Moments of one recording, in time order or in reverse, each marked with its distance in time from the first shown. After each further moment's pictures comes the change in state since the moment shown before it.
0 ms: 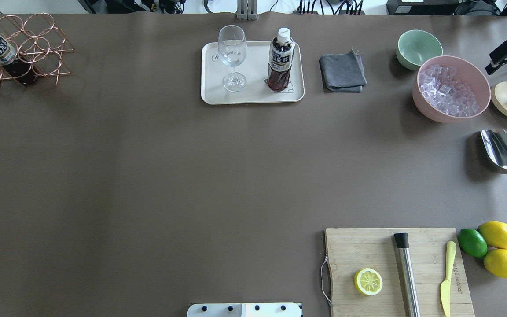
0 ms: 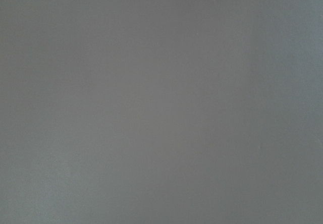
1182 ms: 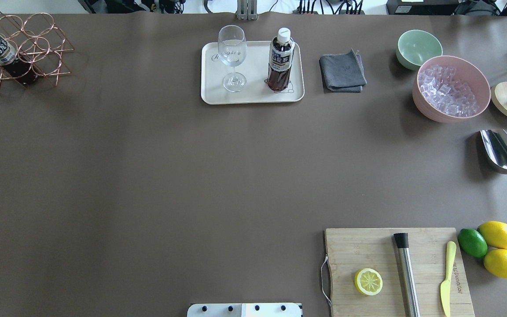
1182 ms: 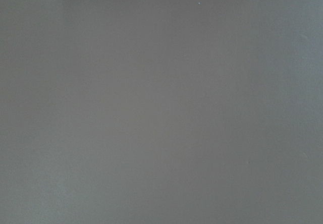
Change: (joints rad) left arm -0.001 -0.039 0.003 -0.002 0.002 0.001; right arm 0.078 -0.354 0.214 -0.058 -0.024 -0.124
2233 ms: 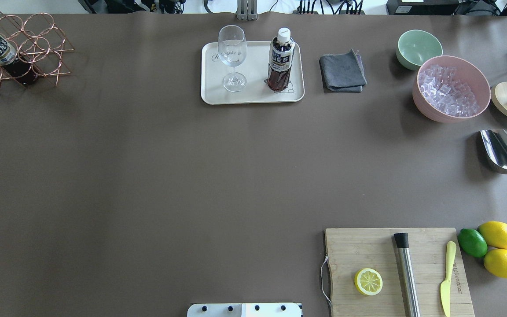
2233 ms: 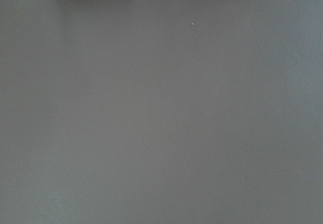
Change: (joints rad) left arm 0.000 -0.044 0.034 -0.007 0.001 -0.003; right arm 0.139 0.017 -0.132 0.051 -0.051 -0.183
